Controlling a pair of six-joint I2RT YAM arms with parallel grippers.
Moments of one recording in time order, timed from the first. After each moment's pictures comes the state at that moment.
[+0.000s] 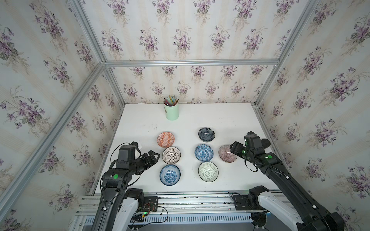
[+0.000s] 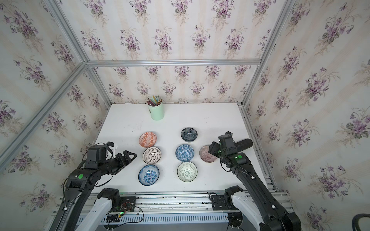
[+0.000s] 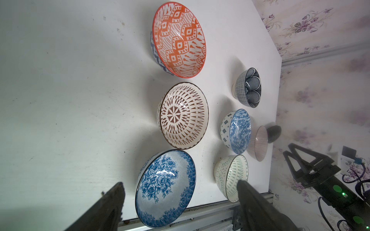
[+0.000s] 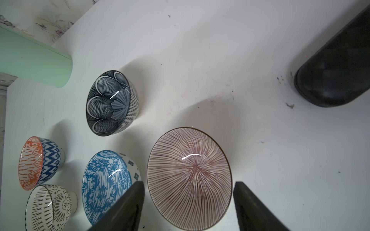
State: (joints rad) left arm -0.10 0.60 0.72 -1.01 0.43 -0.69; right arm 0.30 0.89 0.65 -0.64 0.05 0.68
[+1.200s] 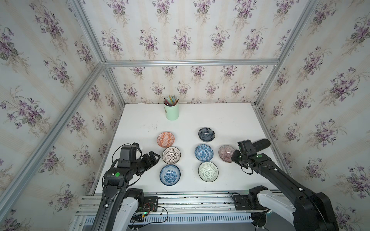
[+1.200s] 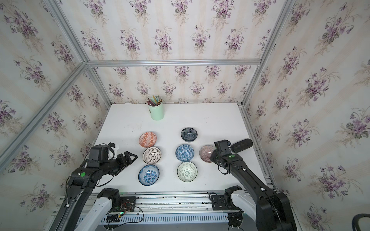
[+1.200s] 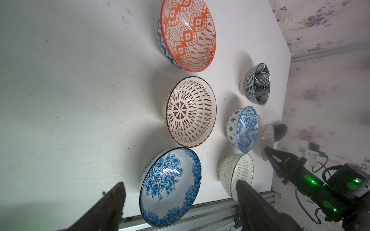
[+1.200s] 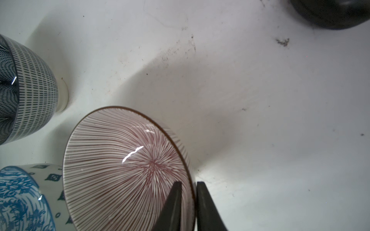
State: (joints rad) left arm -0.10 0.62 0.70 -1.01 0.43 -0.69; right arm 0.30 1.03 0.50 -0.56 0.06 0.79
